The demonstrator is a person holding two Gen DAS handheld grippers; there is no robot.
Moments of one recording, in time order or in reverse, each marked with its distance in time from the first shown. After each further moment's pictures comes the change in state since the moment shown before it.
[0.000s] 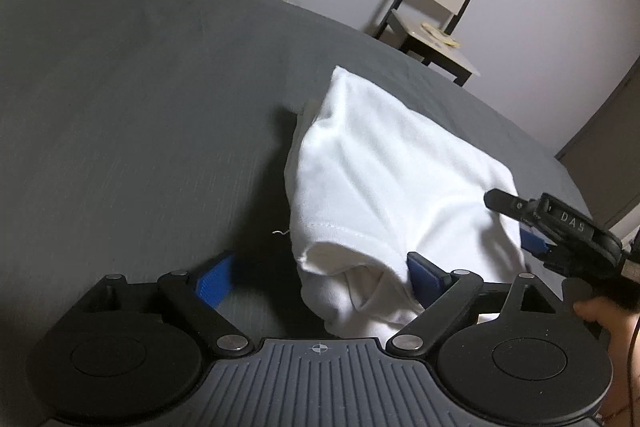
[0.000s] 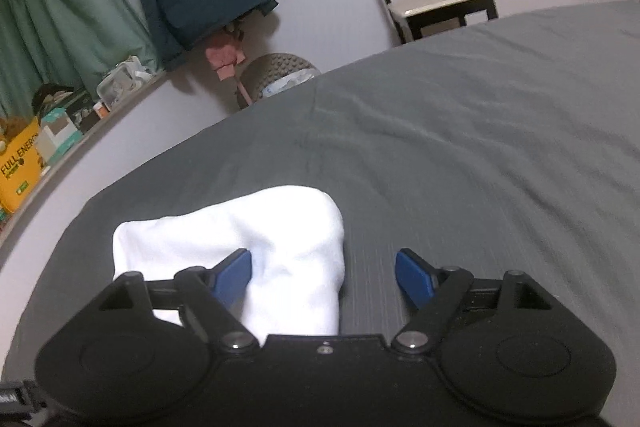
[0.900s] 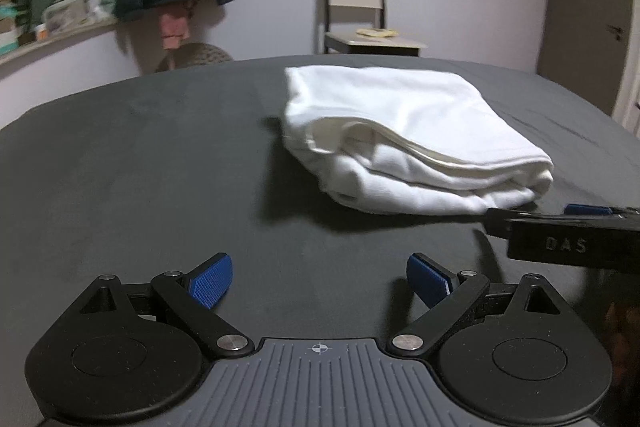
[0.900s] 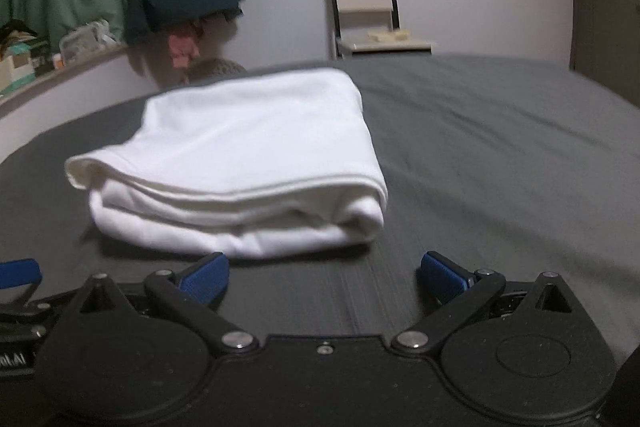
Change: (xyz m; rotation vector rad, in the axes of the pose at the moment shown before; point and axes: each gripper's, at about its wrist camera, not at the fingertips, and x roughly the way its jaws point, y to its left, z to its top) left arm -0.053 0.010 -0.078 0.467 -0.150 0.062; right arm -0.070 0.121 -0.149 -0.142 -0.111 -0.344
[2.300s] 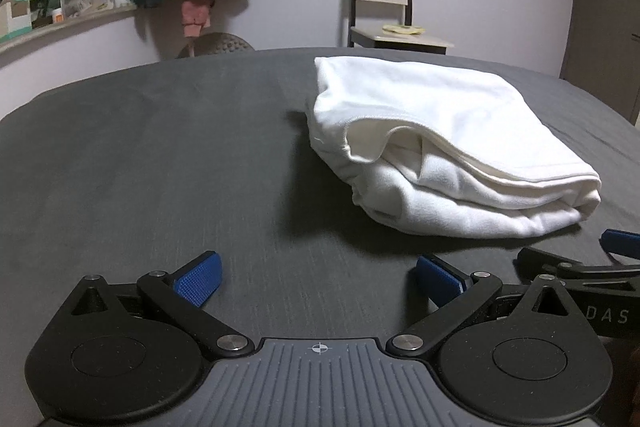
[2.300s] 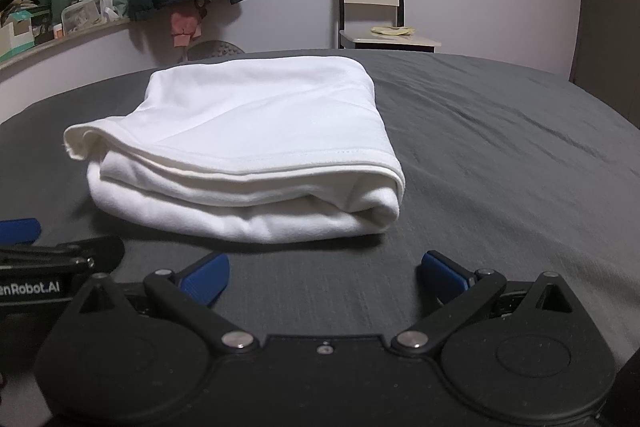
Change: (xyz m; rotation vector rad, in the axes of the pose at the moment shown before) left arm 0.022 0.008 0.006 -0.066 0.012 0.068; right arm 0.007 0.019 -0.003 -0.080 0.017 -0.049
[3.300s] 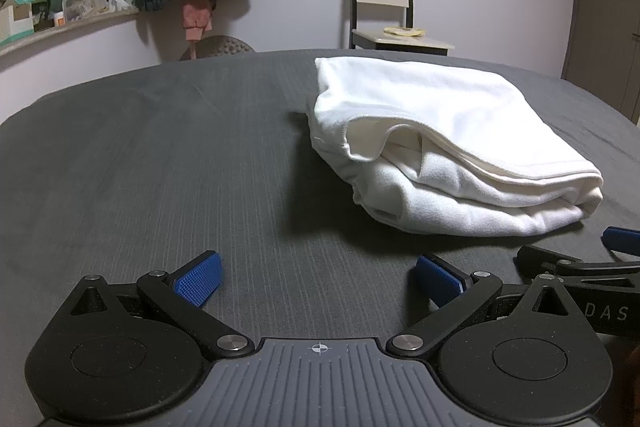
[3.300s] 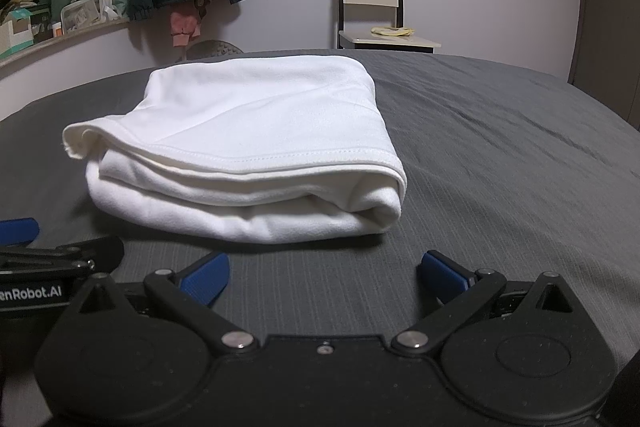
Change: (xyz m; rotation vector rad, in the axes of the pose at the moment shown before) left arm 0.001 -0.002 -0.002 0.004 -0.009 0.004; right arm 0.001 0.000 0.000 -0.003 -0.003 -0.002
